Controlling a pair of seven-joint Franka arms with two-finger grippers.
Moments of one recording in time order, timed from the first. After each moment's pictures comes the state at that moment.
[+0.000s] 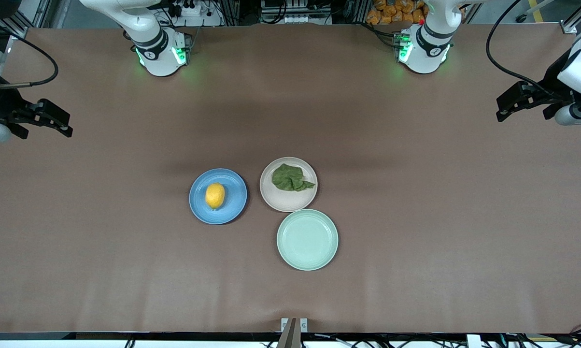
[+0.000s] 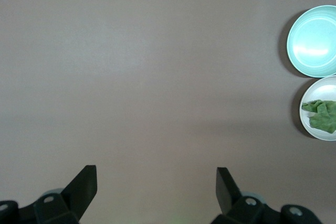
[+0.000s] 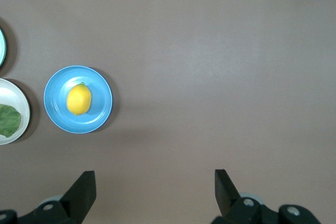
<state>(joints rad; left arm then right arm) 0.04 0.00 -0.18 -1.48 0.02 1.49 -0.17 0.10 0.01 -0.06 -1.55 -0.01 1.58 0.01</state>
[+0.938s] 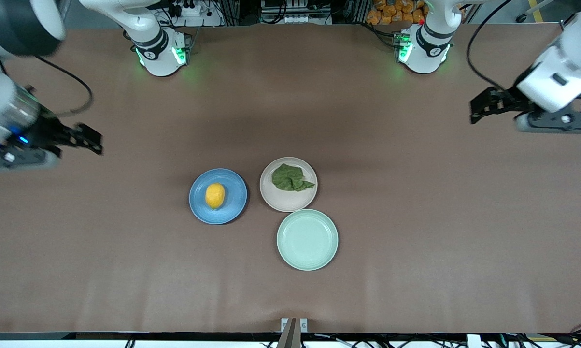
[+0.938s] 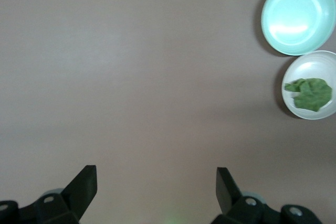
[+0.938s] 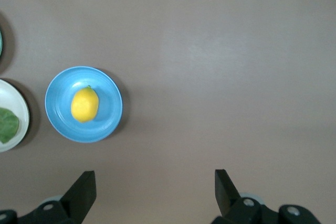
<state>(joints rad) -0.04 0.03 -0.20 -1.55 -0.03 1.56 -0.13 0.18 0.15 -0.04 -1.57 0.00 1.71 0.08</state>
